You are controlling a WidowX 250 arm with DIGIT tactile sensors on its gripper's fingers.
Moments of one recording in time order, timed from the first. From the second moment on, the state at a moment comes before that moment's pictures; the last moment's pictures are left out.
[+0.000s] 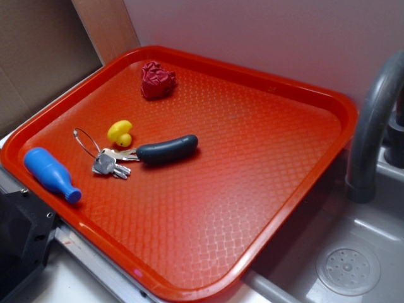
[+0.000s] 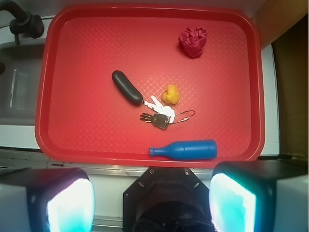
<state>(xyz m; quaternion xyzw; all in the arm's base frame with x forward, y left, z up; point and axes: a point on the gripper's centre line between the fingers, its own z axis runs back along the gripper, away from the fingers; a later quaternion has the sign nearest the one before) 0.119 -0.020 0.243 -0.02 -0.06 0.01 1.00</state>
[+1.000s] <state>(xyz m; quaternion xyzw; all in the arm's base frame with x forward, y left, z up) 0.195 -0.064 0.084 0.01 -0.05 -0.18 0.98</state>
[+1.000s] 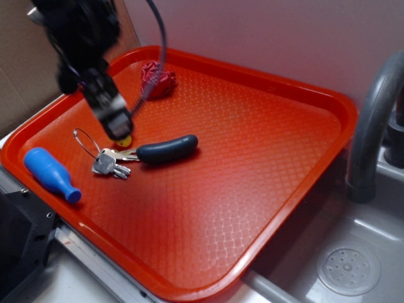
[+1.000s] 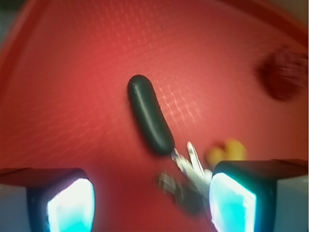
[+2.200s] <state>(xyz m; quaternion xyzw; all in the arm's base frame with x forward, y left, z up) 0.197 -0.036 0.091 -0.03 -0.03 -0.13 0.99</state>
